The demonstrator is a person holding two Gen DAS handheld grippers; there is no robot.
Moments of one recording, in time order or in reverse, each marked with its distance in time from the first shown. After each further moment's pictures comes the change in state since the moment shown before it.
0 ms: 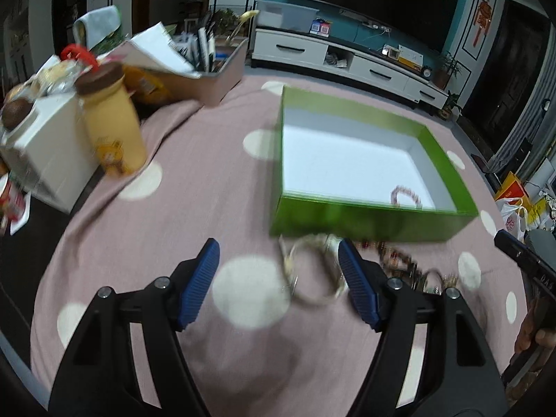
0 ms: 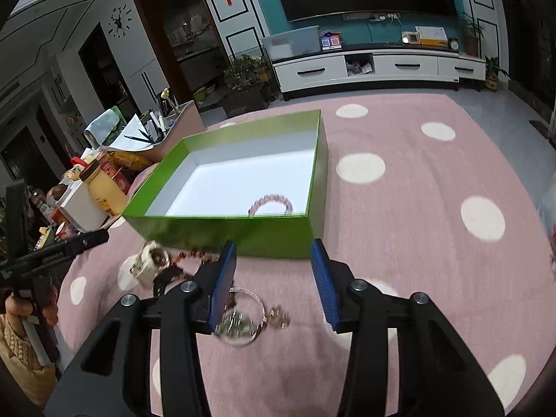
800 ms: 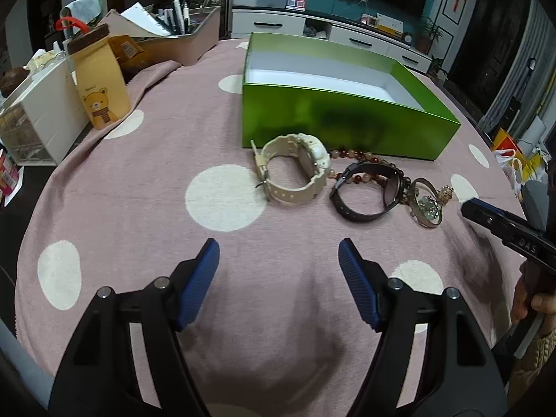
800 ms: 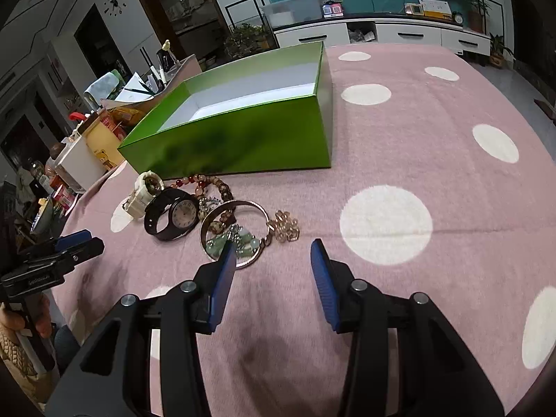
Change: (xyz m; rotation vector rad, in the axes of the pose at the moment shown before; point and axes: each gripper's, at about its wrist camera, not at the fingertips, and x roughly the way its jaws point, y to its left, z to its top) left arm -0.003 -0.022 -0.071 0.114 0.078 -0.025; right arm 0.019 0.004 -0.060 -0.001 0.120 0.006
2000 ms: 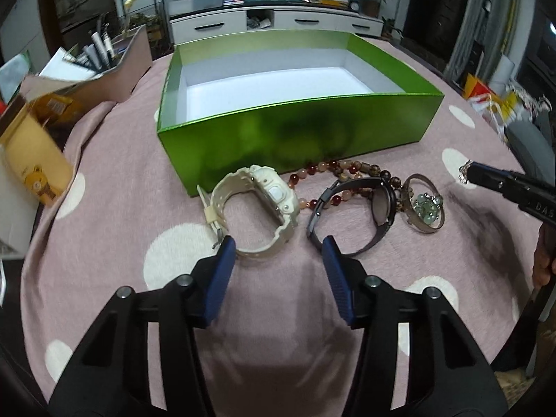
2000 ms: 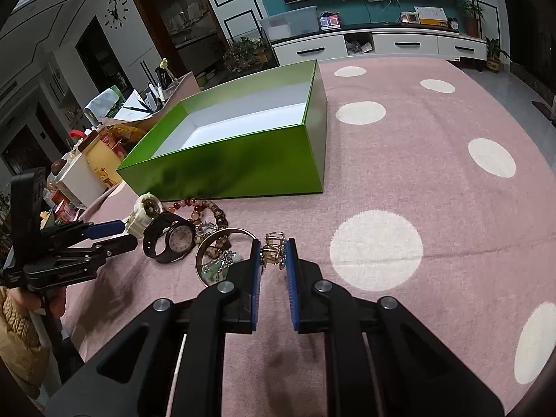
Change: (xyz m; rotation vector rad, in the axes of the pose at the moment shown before) left arm 0.044 -0.025 0.041 0.274 0.044 -0.080; right arm -0.007 -0.011 0.010 0.021 -0.057 0.013
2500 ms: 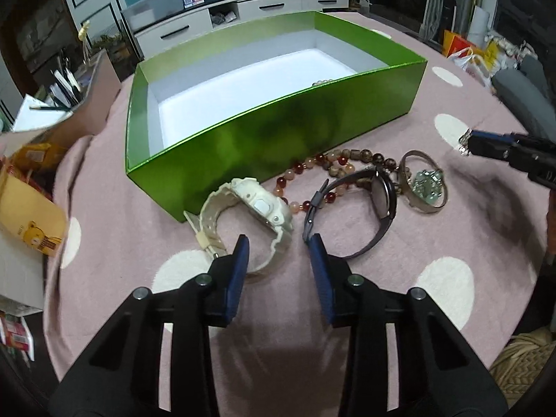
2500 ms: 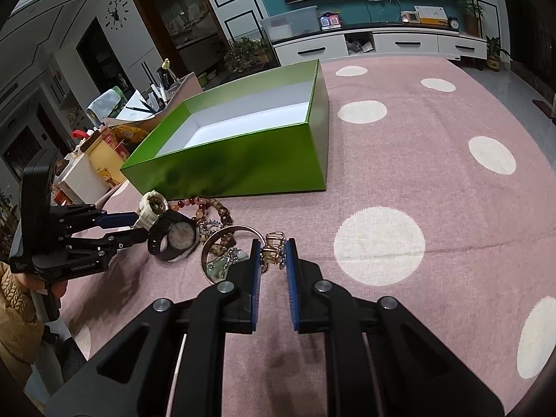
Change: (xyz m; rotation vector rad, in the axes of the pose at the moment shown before) left arm 0.009 -0.007 0.014 0.166 0.061 -0.016; right arm -0.003 0.004 -0.003 0.001 -0.001 0.006
